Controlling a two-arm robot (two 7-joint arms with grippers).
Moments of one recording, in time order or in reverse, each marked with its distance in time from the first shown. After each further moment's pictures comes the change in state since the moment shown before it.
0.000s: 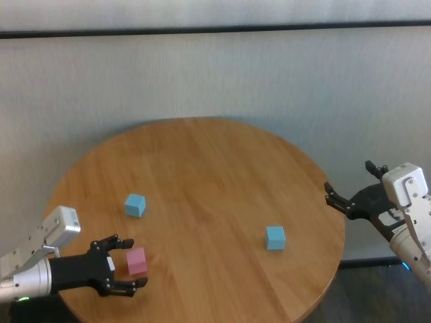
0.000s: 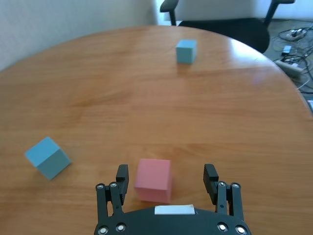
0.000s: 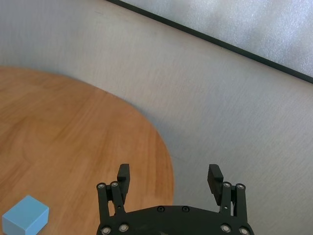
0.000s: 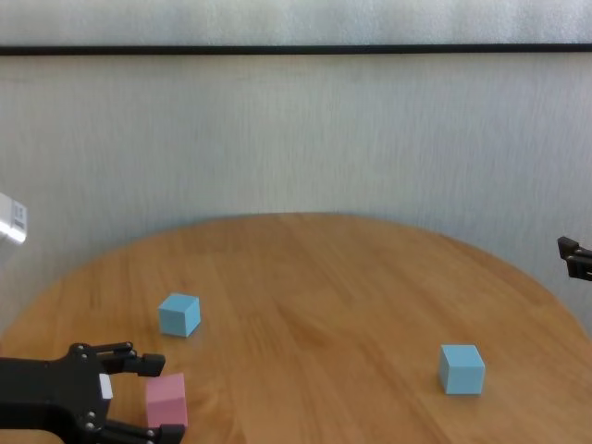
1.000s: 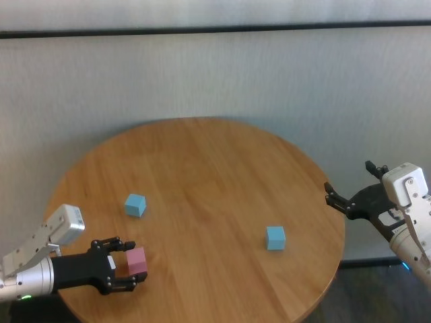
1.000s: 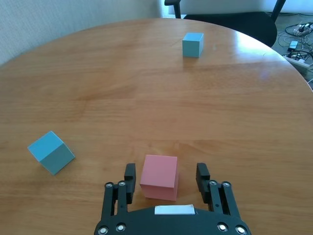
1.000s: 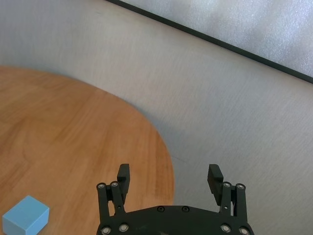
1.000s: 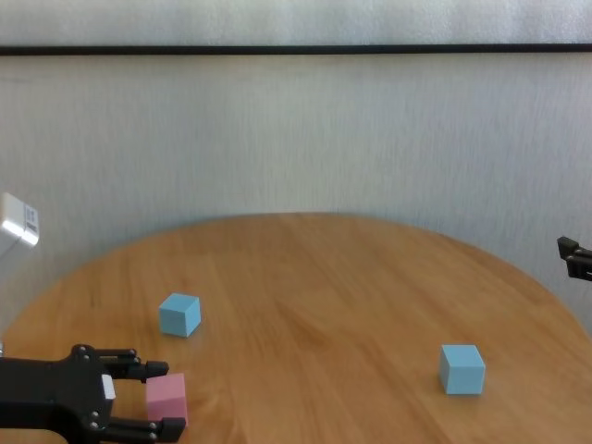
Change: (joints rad) left arm -0.011 -0.010 0.005 0.019 0.011 0.009 0.009; right arm 0.000 0.000 0.000 0.000 0.000 0.000 0.000
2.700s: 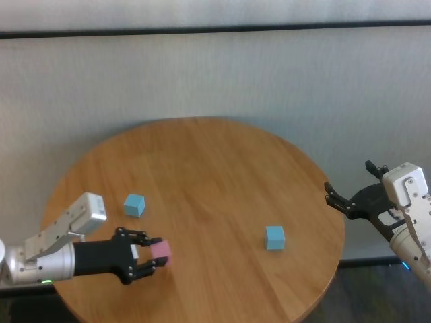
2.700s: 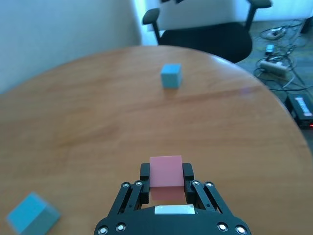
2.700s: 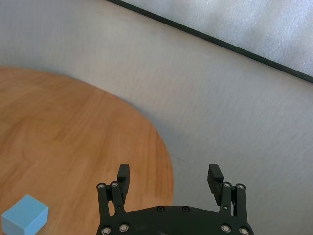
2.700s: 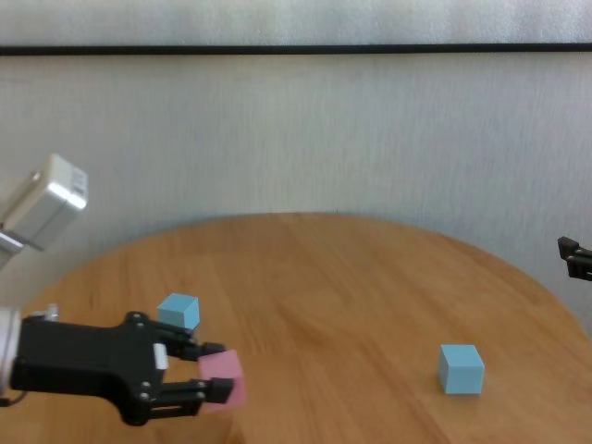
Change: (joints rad) left arm -0.045 -0.029 0.033 -0.038 0.013 -0.011 -0.040; right arm 0.000 0.000 0.000 0.000 0.000 0.000 0.000
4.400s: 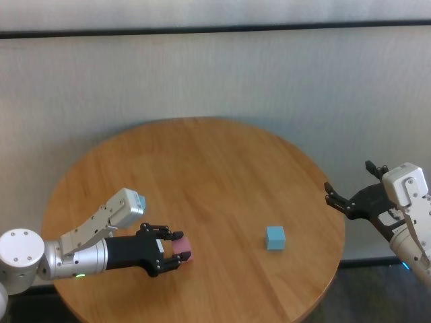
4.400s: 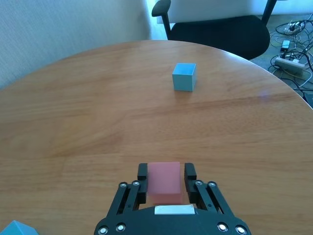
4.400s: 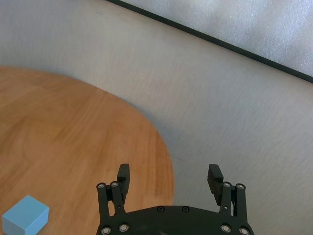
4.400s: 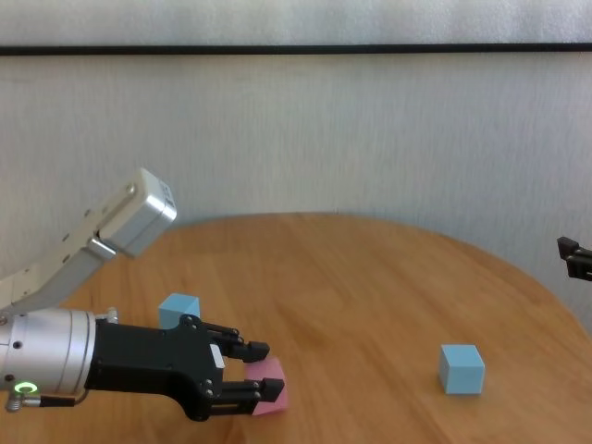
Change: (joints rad) left arm -0.057 -0.109 0.045 0.089 0.067 0.033 0.094; right arm 0.000 0.000 0.000 0.000 0.000 0.000 0.000
